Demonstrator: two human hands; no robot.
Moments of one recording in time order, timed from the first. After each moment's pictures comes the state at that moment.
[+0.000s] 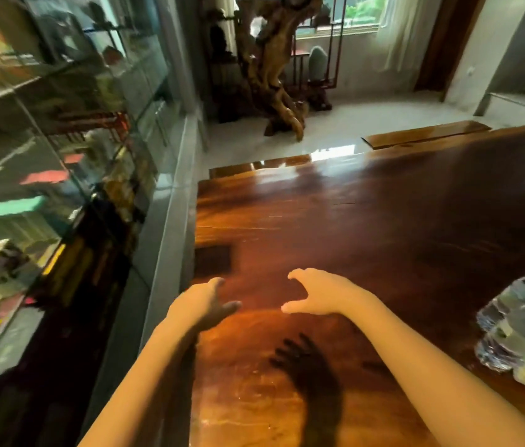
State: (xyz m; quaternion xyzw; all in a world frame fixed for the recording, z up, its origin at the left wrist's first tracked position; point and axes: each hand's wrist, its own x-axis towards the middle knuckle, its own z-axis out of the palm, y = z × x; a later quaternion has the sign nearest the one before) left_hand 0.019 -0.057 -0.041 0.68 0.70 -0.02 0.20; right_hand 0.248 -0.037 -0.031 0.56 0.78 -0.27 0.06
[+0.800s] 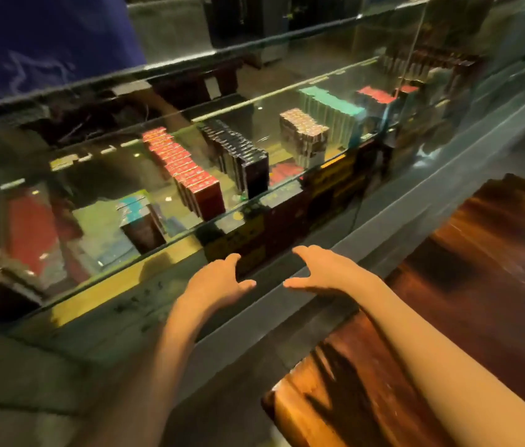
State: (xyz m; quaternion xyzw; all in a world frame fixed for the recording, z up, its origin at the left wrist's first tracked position) left_hand -0.105 -0.287 -0.057 0.21 0.95 0.12 0.19; right_hand -0.033 -0.103 -0.044 0.10 0.96 -0.19 0.19
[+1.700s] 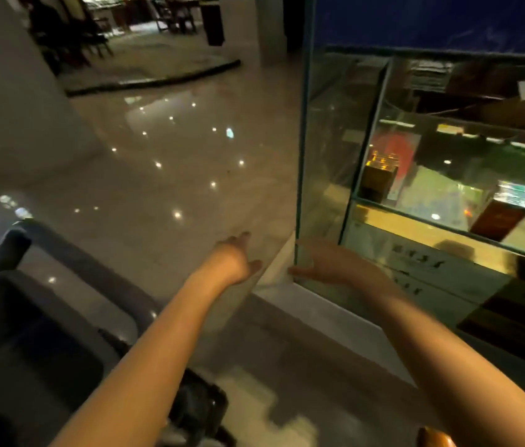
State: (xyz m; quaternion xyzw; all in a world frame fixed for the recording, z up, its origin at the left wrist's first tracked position) left_hand 0.126 -0.627 -0.029 -0.33 0.93 0.17 0.09; right_hand 0.003 -0.485 -0.037 -0.47 0.85 -0.13 0.21
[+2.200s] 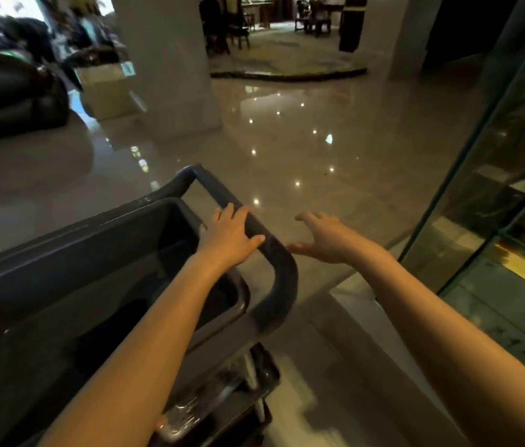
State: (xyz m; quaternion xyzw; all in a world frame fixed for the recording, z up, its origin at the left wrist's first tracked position) left_hand 0.335 -0.696 -0.002 -0.50 0.85 0.14 -0.08; right_hand 0.158 -0.620 0.004 -0.62 0.76 -0.09 0.18
